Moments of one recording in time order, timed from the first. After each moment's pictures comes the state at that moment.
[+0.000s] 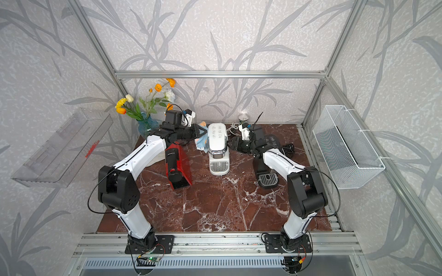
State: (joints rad) left arm -0.28 1.78 1.54 -0.41 0.50 -0.50; right arm 0.36 1.71 1.21 -0.05 -0.56 0.62
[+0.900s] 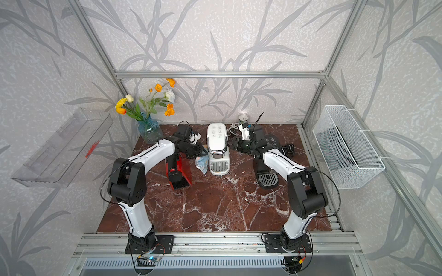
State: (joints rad) left arm -0.31 1.85 1.49 -0.66 0.46 -0.45; right arm 0.36 1.71 1.20 -0.02 -0.56 0.63
